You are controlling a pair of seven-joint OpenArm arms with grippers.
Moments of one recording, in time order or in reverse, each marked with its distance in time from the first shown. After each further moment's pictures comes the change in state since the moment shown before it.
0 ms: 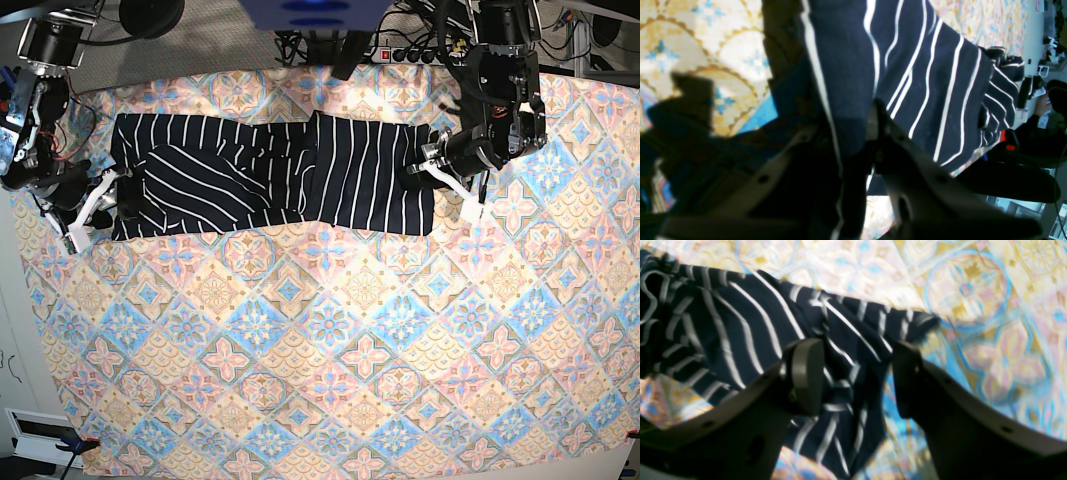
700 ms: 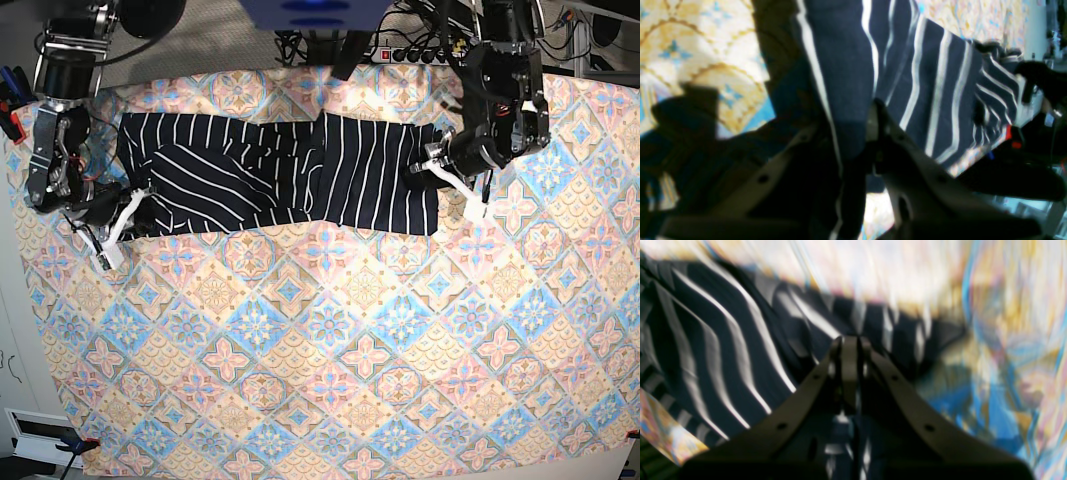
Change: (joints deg) left arm 0.3 -0.2 0.0 0.6 0.3 0.2 -0.2; right arm 9.9 -1.6 -9.1 -14.1 -5.8 0.0 6.1
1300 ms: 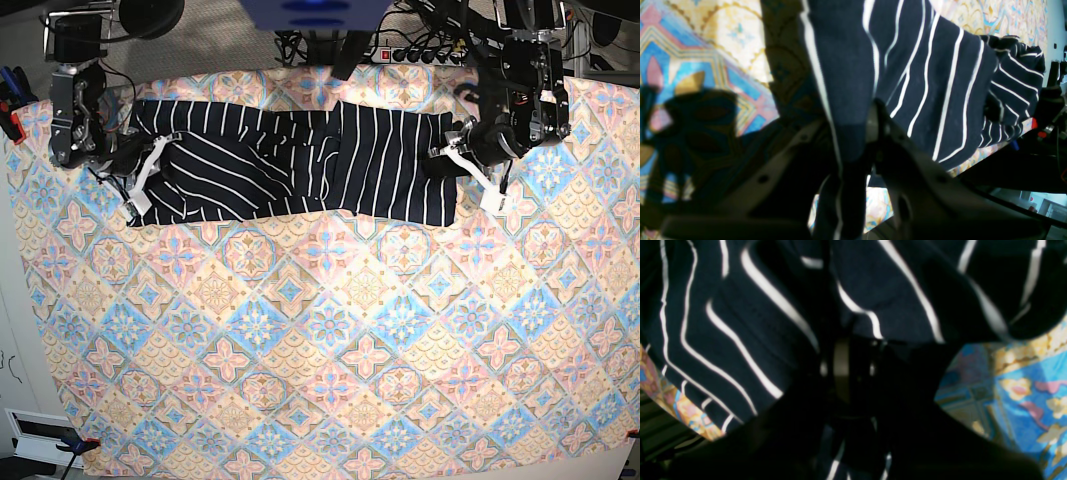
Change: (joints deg) left arm 4.5 -5.4 0.0 5.8 -0.9 -0.2 0.6; right arm -9.9 0.3 -7.4 0.0 0.2 -0.5 4.5
